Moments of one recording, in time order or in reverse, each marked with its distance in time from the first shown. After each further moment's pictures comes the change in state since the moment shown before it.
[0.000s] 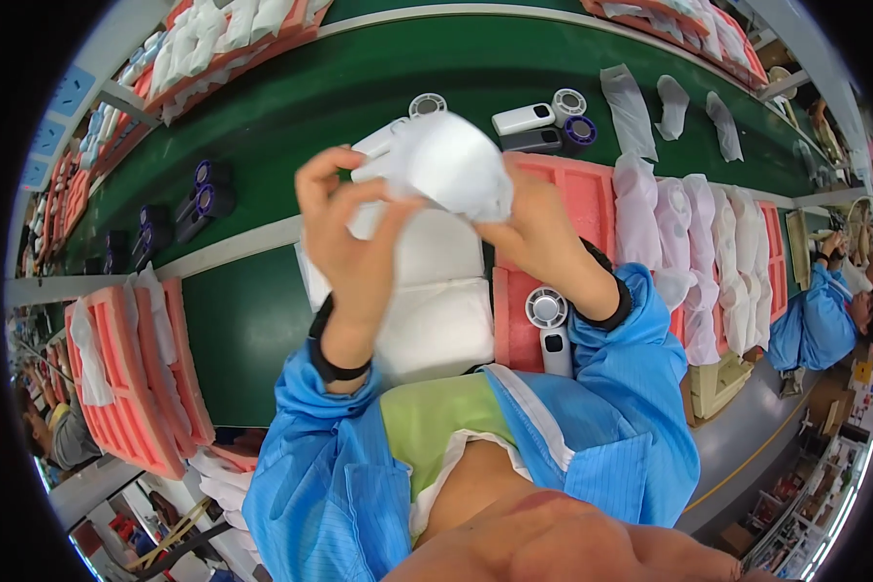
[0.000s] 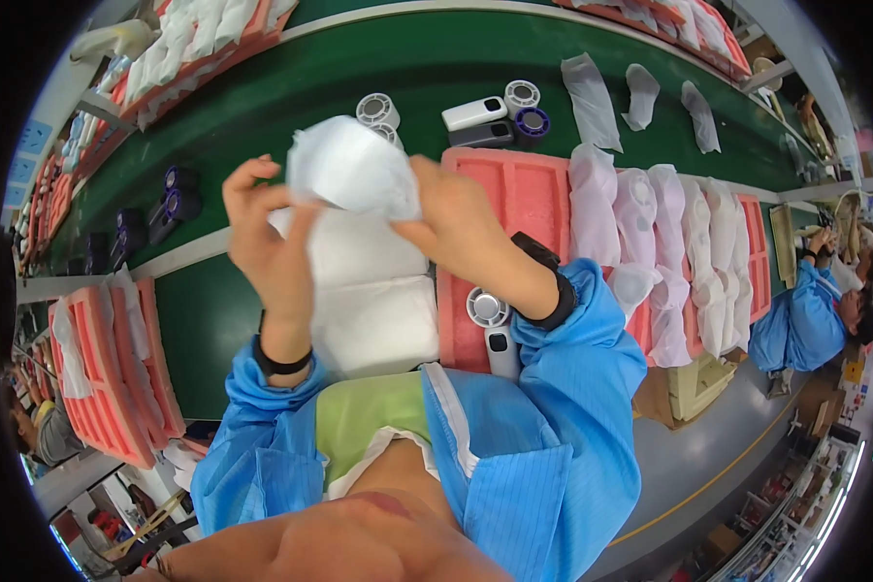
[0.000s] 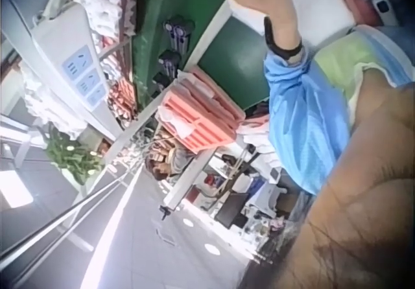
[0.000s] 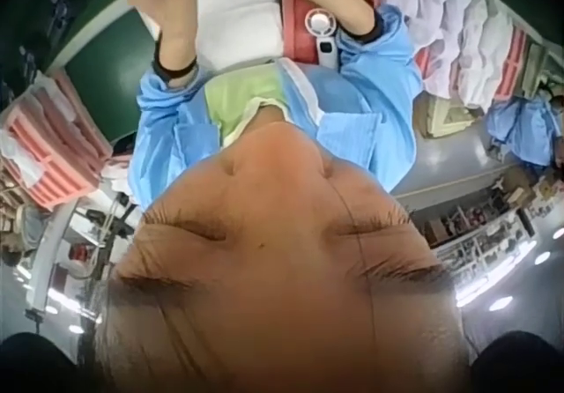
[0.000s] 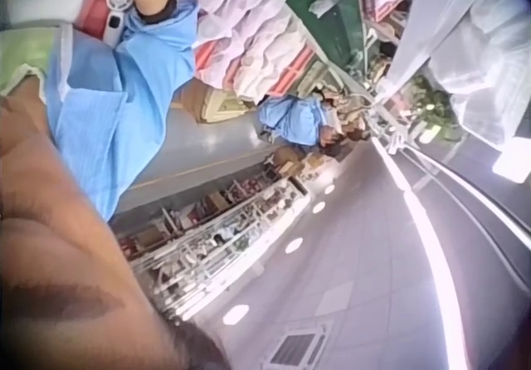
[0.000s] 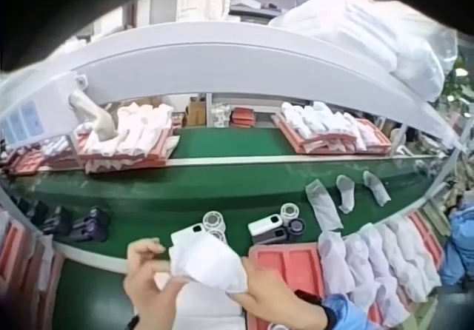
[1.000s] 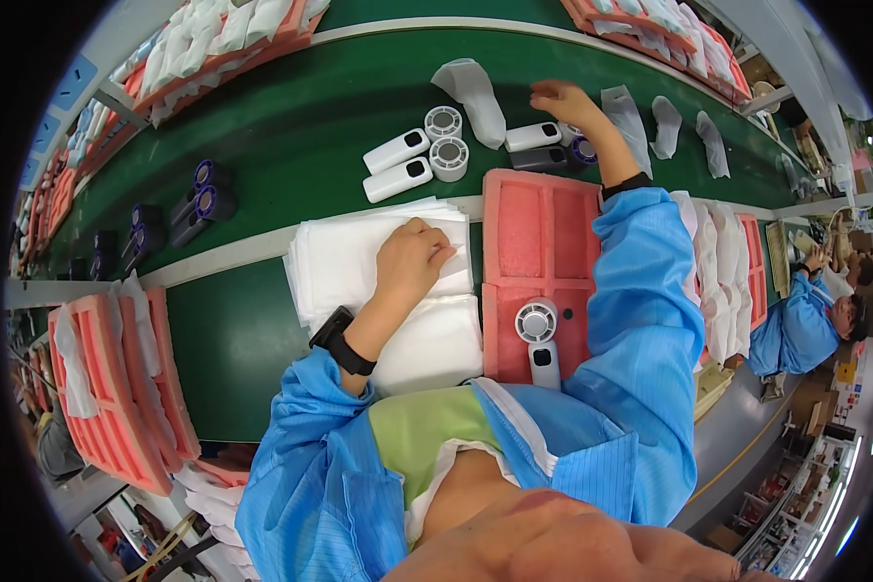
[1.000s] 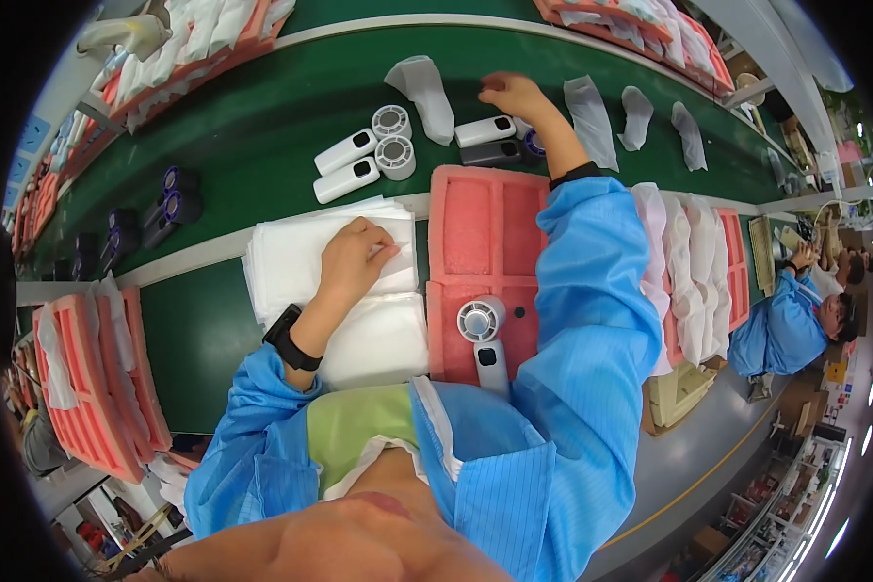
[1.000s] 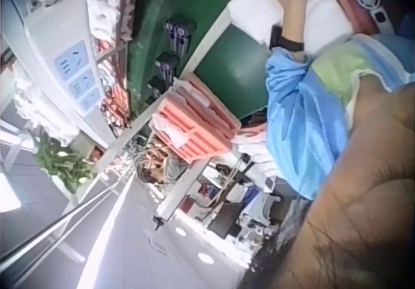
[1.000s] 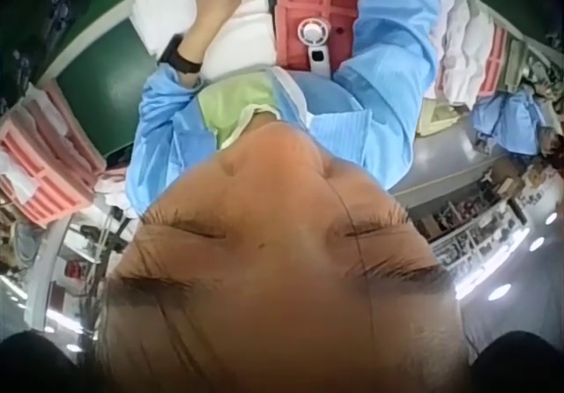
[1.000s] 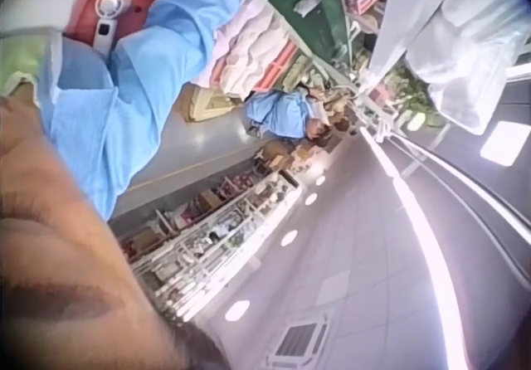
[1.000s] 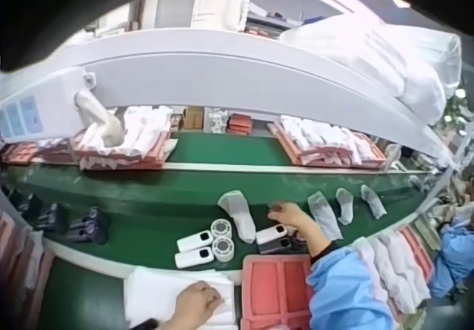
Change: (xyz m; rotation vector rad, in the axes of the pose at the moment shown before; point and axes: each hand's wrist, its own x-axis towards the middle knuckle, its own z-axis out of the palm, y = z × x) left_hand -0.071 -0.074 0.043 0.247 -0.640 -0.283; right_hand 0.139 0.245 -0.021 0.000 -0.124 0.263
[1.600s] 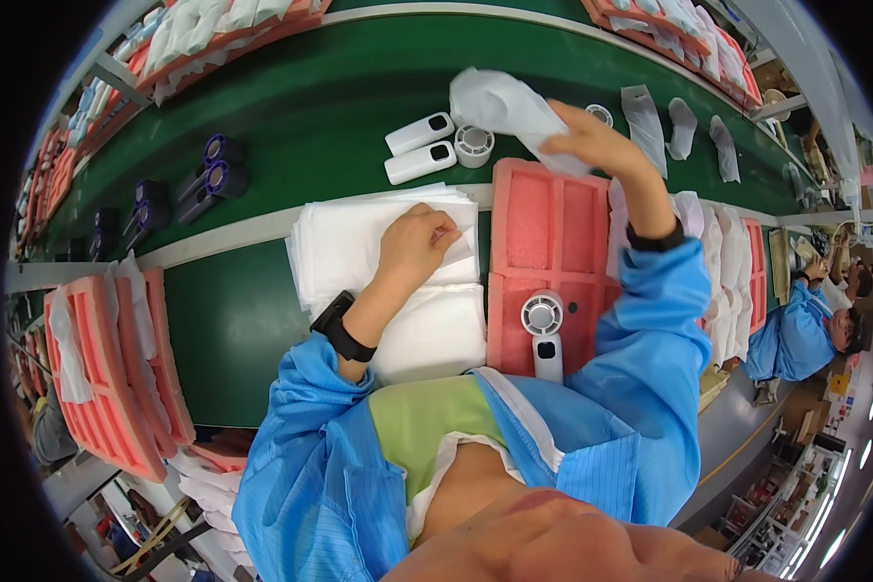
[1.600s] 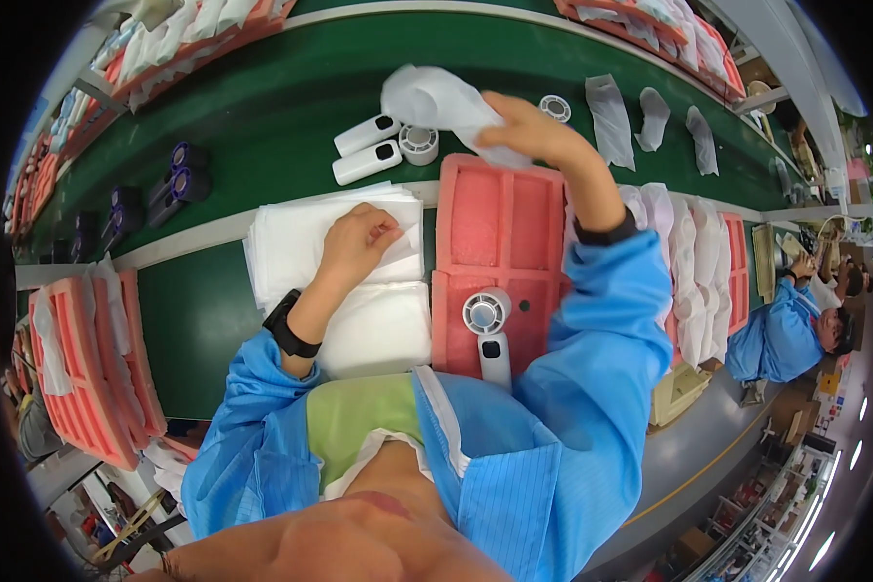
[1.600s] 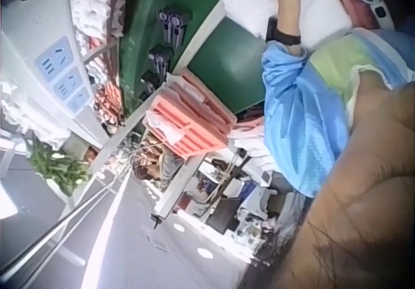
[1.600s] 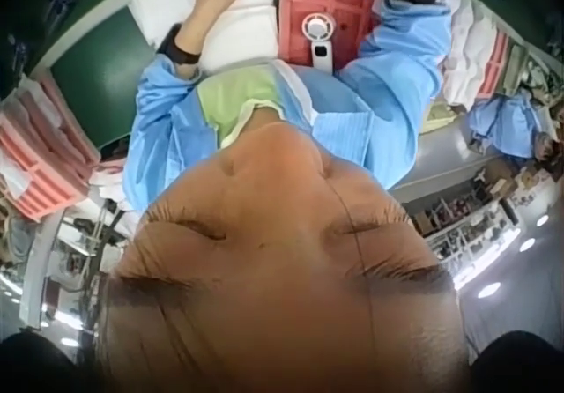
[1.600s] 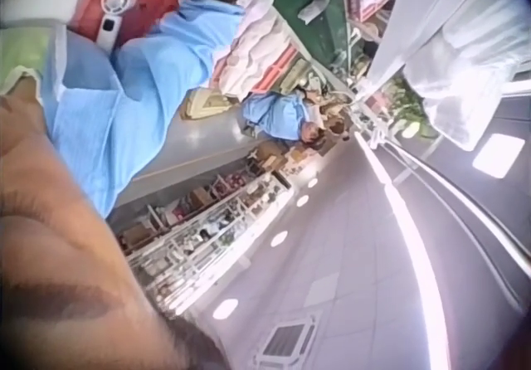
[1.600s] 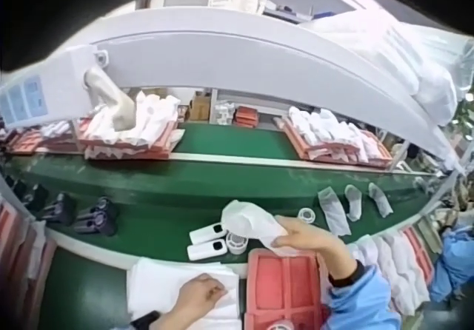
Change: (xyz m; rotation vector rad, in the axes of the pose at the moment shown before) left_hand -0.003 -0.008 -0.010 -0.137 -0.044 -0.085; right_hand -0.093 -0.131 -0.015 0.203 -0.361 -0.047
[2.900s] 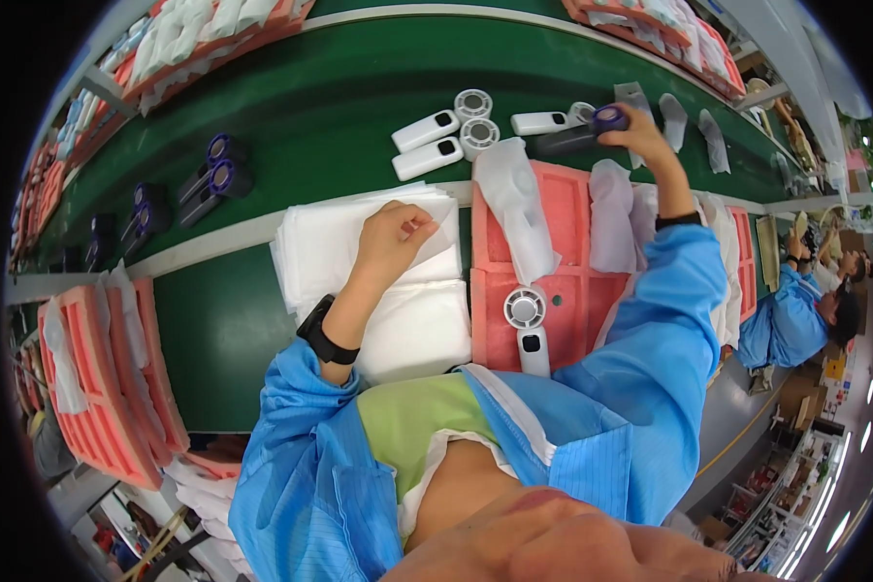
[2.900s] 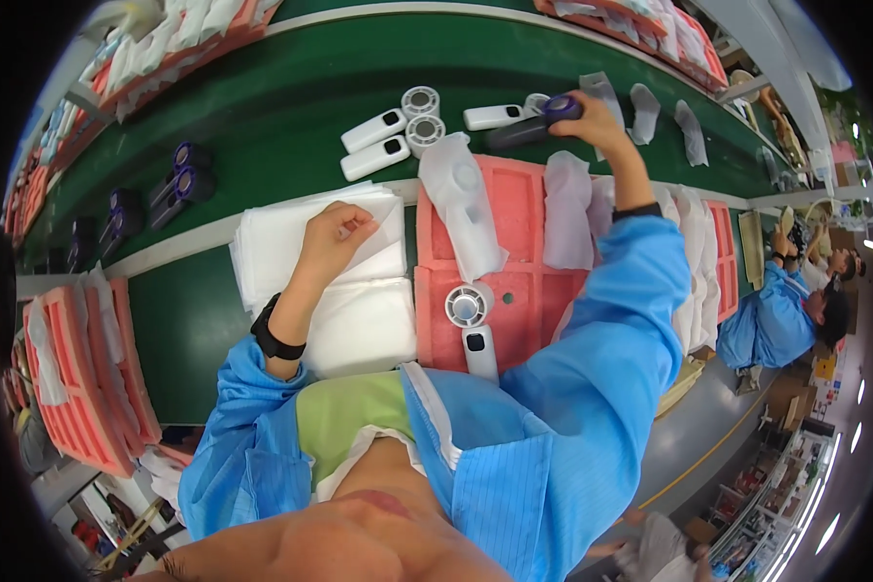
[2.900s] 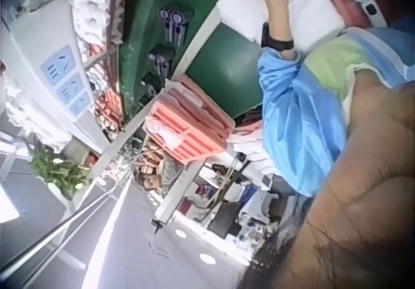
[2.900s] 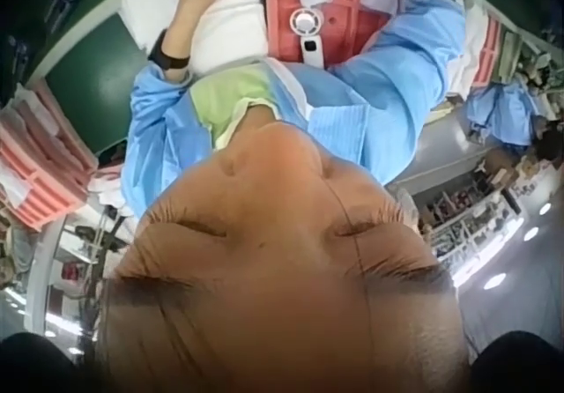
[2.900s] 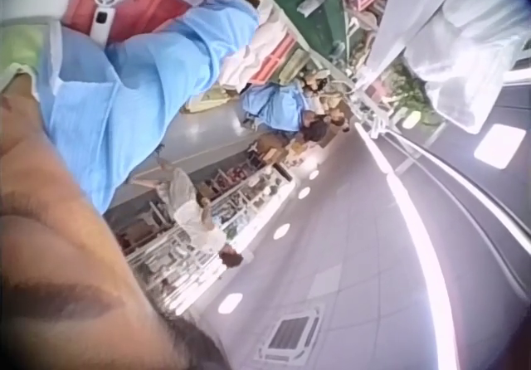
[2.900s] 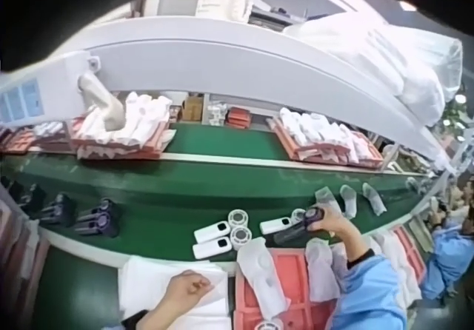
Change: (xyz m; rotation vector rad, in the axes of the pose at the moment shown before) left_hand 0.001 -0.019 -0.014 -0.166 0.036 -0.004; right_hand -0.044 0.088 -0.087 -0.247 0.361 0.248
